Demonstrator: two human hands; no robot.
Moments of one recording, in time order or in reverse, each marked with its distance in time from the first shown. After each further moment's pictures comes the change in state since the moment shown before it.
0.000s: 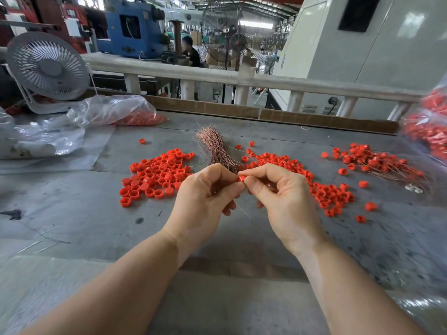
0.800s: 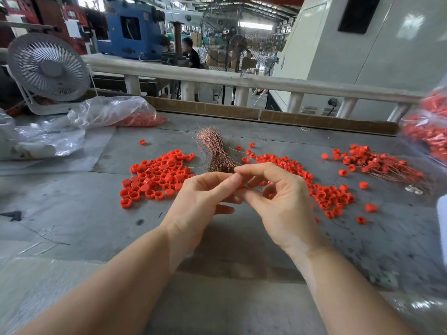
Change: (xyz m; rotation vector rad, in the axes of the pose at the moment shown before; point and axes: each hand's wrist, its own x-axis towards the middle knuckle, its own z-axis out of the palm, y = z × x) left_hand 0.000 0.004 -0.004 -0.363 -0.083 -0.368; right_hand -0.001 -0.004 0.003 -0.107 0.016 -0.081
